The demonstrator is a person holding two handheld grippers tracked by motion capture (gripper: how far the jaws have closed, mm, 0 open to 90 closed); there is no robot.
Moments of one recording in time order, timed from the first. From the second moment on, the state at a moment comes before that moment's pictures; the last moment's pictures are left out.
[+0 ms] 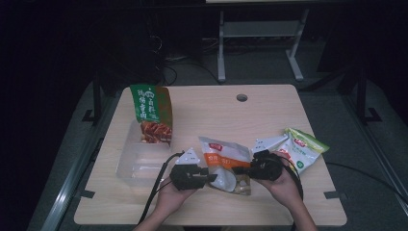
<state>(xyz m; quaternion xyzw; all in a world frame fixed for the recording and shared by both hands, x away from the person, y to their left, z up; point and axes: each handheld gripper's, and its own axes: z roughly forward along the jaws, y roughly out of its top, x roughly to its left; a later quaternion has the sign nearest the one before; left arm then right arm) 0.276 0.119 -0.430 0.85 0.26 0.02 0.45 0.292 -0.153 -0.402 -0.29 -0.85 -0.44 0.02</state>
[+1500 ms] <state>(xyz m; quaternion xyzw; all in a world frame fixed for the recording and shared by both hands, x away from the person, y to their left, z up) 0.243 0.154 -0.429 0.85 0.23 0.03 0.47 0.322 -0.139 -0.351 -0.31 -0.82 -0.48 0.02</state>
